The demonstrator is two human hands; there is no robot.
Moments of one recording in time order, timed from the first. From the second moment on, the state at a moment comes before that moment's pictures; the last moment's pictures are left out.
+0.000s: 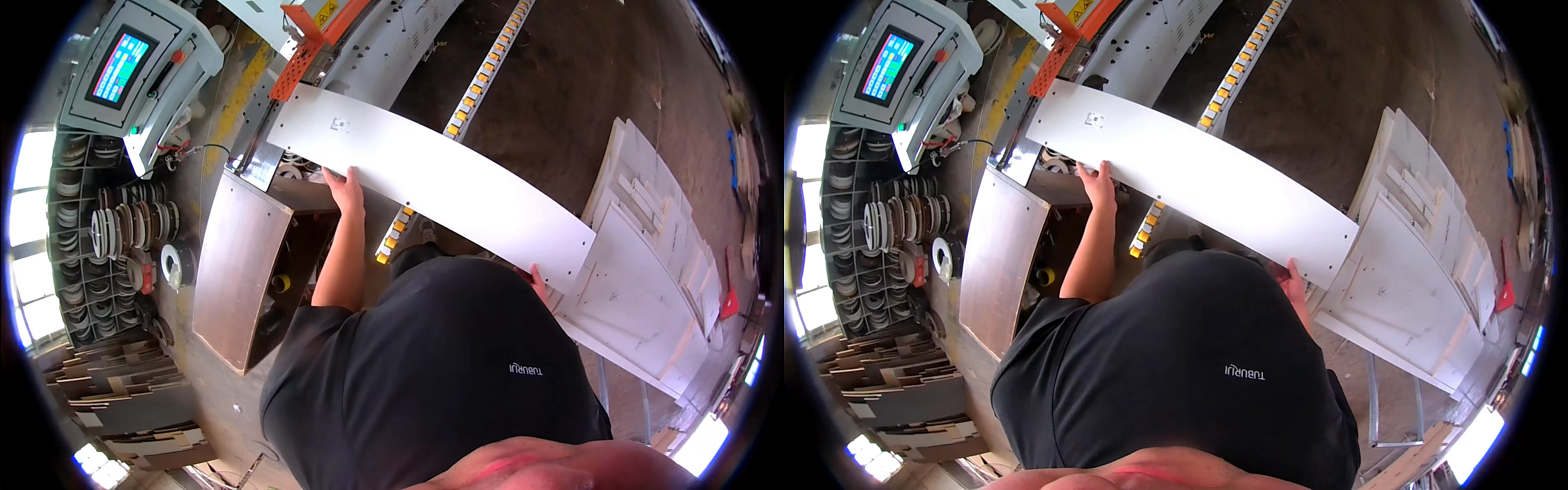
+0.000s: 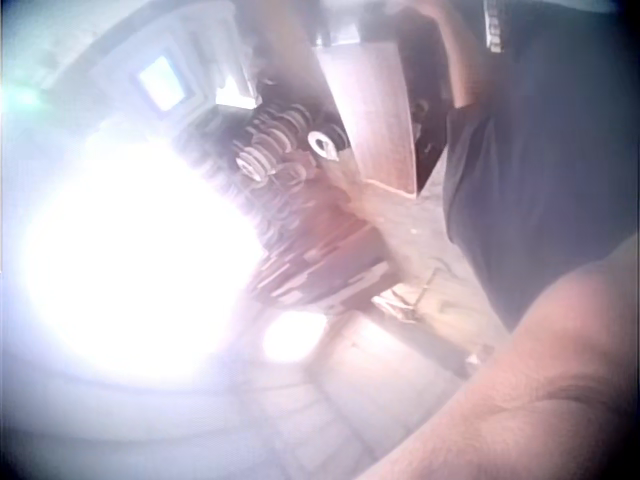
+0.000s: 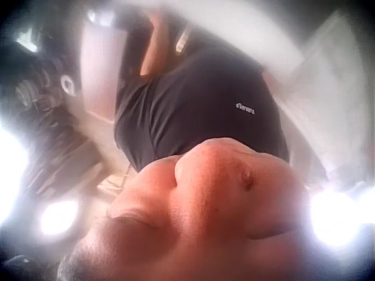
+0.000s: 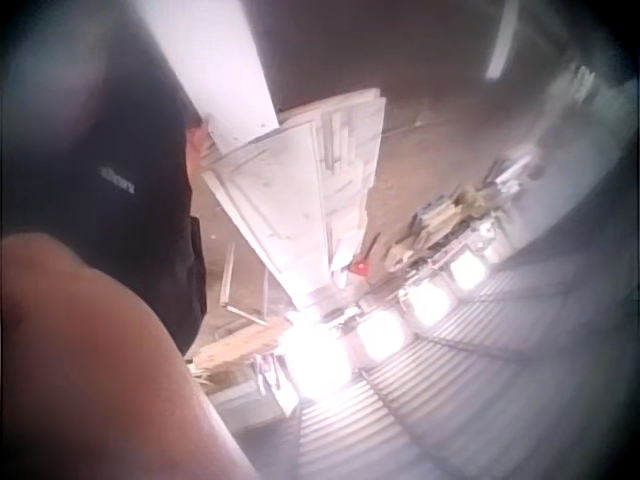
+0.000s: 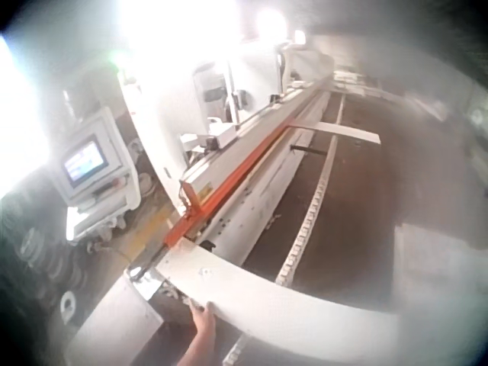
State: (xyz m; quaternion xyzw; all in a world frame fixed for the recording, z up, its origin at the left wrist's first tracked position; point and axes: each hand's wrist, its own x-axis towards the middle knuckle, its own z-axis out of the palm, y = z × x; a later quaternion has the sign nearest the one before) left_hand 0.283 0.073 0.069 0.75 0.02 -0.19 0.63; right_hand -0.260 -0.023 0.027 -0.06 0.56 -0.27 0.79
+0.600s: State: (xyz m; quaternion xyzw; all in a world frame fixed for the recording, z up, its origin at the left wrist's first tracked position) left_hand 0.358 0.046 0.055 0.64 0.07 -0.22 0.74; right_hand -0.185 -0.047 0.067 -0.09 0.56 -0.20 0.80
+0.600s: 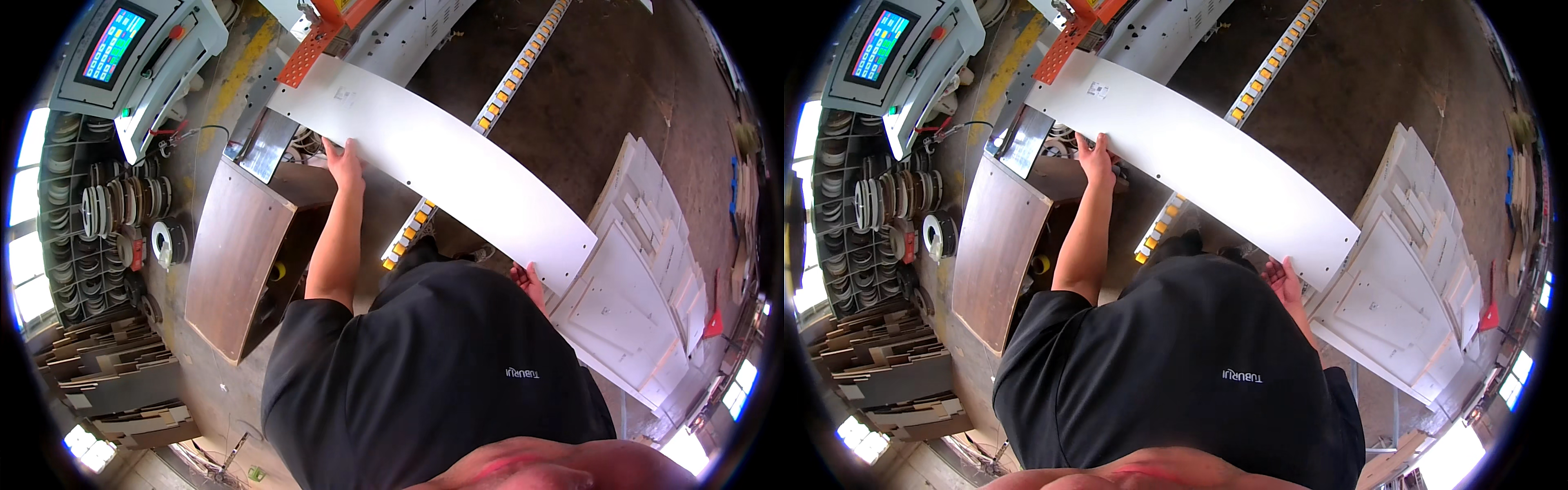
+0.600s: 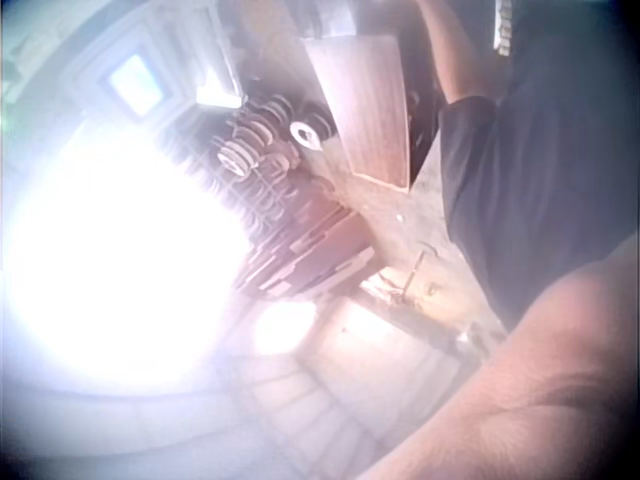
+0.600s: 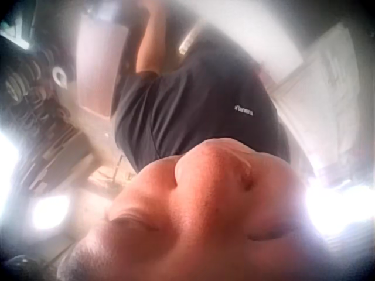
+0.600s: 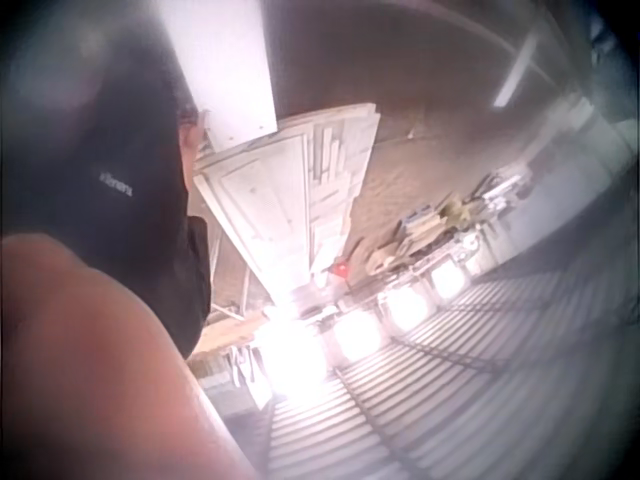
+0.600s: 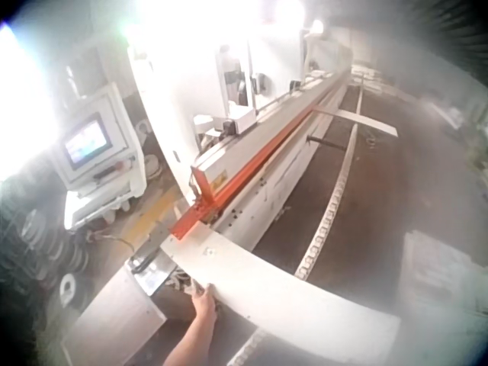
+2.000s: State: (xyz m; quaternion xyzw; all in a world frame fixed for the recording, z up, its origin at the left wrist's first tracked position) left_hand 0.050 0.043 -0.054 0.56 -0.49 -0.66 0.05; right_hand -0.563 -0.111 -0.070 -0.27 0.91 0.03 0.31
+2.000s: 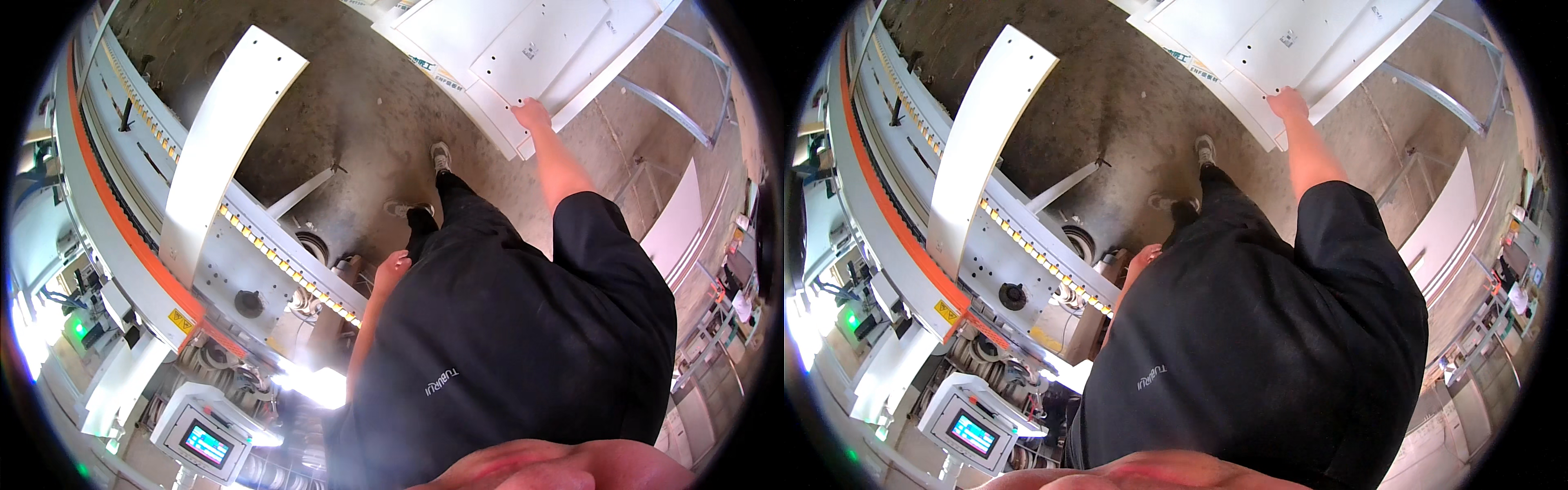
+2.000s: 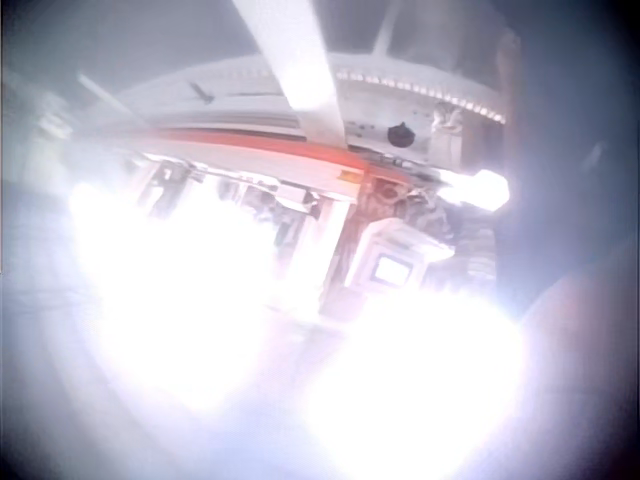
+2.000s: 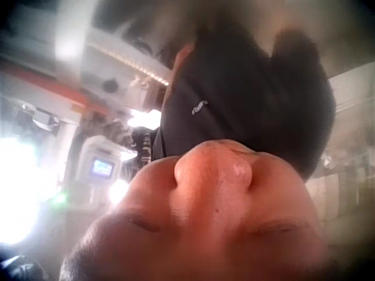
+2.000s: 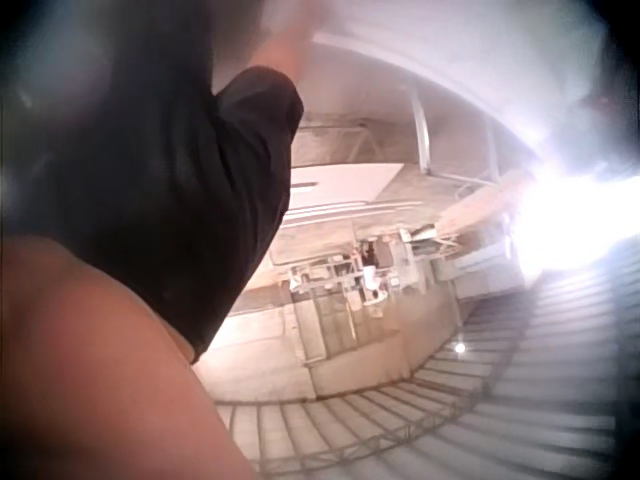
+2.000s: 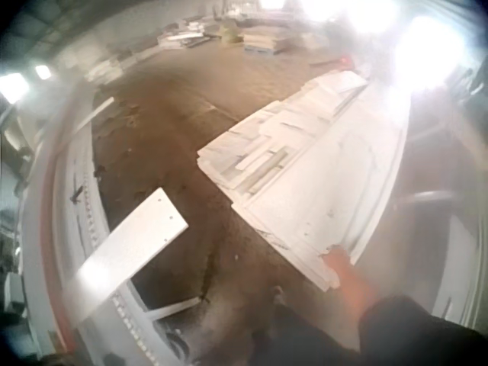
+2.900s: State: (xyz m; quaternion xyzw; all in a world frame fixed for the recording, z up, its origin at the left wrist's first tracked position) left_hand -0.273 -0.200 -0.132 0.64 -0.24 -0.72 0.14; right_hand -0.452 -0.084 -0.068 -0.49 0.74 -0.13 0.44
